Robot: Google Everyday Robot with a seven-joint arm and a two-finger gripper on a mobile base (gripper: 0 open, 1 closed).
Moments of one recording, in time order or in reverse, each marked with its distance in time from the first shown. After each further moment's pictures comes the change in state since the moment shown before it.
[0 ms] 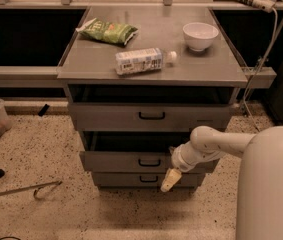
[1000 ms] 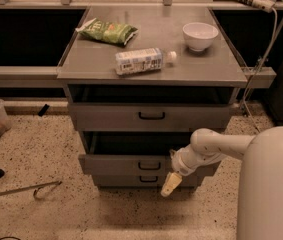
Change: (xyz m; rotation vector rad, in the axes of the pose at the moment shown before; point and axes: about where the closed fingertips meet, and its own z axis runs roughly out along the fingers) arm 0.006 0.016 0.002 -0.039 0.009 0.020
